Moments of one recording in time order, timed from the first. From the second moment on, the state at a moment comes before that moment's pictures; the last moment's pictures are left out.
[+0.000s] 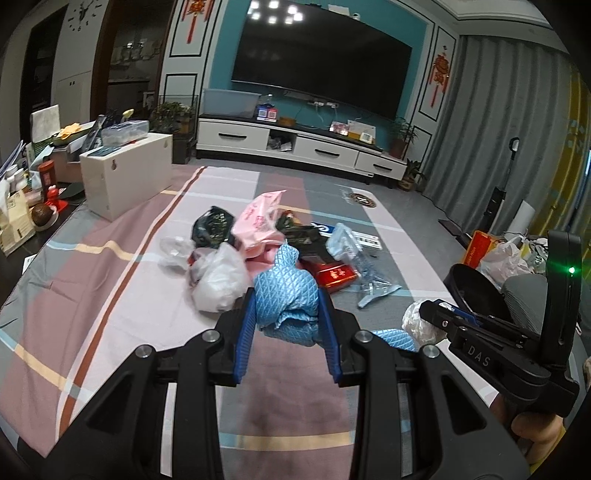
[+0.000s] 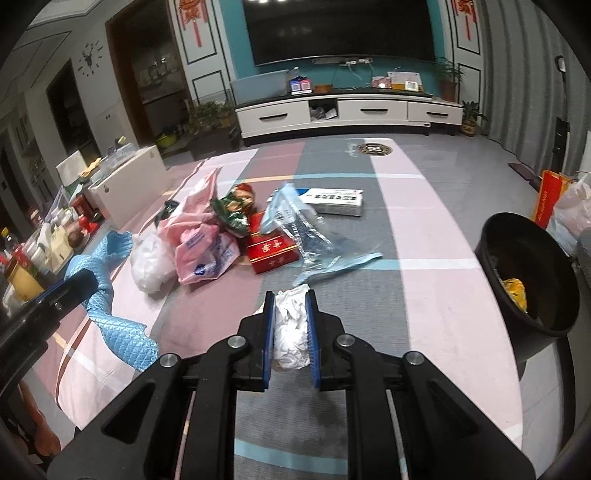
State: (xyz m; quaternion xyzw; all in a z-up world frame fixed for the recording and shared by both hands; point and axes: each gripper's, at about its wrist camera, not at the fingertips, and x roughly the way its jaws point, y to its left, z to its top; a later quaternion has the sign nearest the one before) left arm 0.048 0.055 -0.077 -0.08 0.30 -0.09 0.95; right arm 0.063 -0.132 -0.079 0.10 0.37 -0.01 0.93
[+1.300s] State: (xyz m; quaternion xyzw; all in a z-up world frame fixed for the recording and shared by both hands) left arm 0.090 -0.156 -0.063 0.00 0.30 -0.24 0.92; right arm -0.002 -0.359 -0.064 0.24 0.26 -0.12 0.93
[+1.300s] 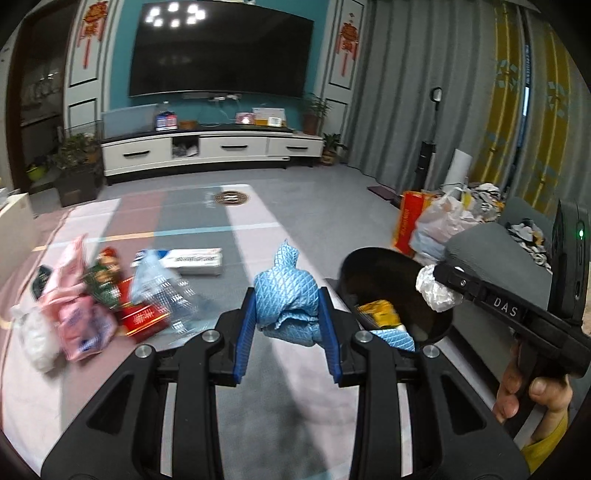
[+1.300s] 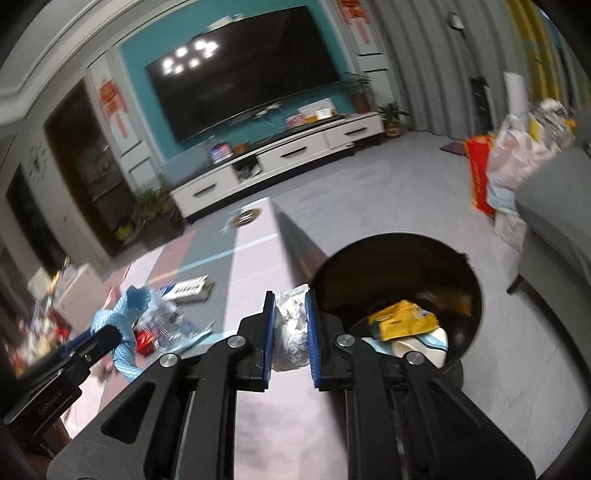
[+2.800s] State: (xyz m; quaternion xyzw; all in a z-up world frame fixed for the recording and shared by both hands) left arm 0.138 -0.250 -0.111 0.06 0.36 -0.27 0.89; right arm 0.026 -0.408 -0.099 0.34 0.29 -0.17 0.88
